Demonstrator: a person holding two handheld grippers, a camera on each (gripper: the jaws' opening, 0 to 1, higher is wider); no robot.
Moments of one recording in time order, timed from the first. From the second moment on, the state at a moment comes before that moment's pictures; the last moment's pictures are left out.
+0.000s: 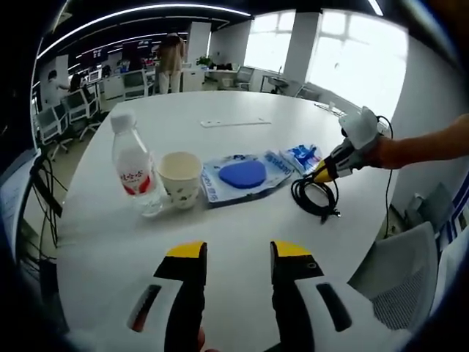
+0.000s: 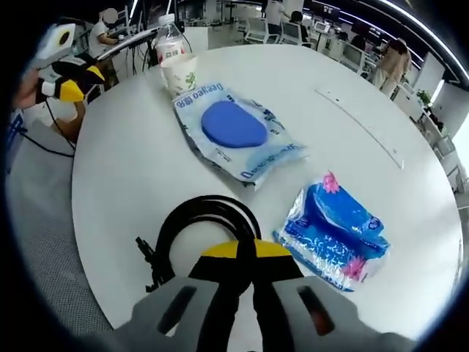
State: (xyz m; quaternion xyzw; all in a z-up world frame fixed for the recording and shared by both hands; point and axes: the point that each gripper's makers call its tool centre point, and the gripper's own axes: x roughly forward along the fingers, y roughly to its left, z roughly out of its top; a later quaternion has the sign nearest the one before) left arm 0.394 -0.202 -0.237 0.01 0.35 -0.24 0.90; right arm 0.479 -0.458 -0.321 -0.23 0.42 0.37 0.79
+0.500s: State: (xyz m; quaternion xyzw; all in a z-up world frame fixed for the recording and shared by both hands) left arm 0.394 -0.204 -0.236 0.01 0.35 -0.24 0.90; right arm 0.482 -0.460 -0.318 -0.23 0.42 0.37 0.80
